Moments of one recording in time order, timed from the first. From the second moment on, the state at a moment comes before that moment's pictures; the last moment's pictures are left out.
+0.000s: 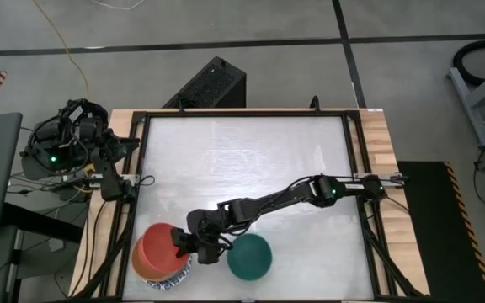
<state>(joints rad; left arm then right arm) -1.31 0.56 1.18 -1.11 -1.57 -1.22 0.27 2.48 2.34 -0.29 -0.29 -1.37</state>
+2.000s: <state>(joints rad) -1.31 0.57 1.17 -1.11 -1.54 -1.24 0.34 2.43 2.35 -0.20 -0.10 -1.24</state>
